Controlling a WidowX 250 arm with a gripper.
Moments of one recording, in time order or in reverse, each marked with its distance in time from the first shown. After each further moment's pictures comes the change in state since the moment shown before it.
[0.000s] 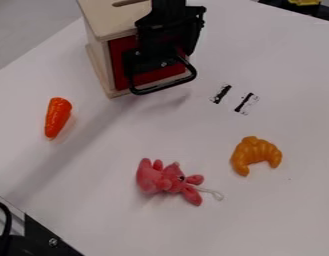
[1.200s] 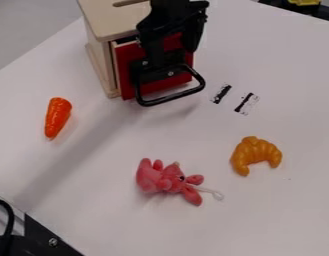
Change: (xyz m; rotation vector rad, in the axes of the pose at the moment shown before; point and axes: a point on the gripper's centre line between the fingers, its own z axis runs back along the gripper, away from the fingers) arm -0.016 0.009 0.020 -0.033 -0.059 0.121
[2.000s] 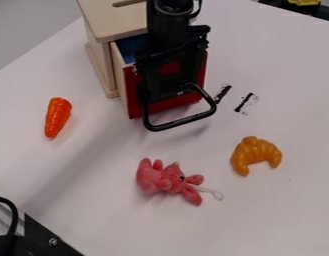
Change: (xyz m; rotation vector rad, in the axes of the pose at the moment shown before) arm -0.051 0.028 -0.003 0.043 0.080 -0.018
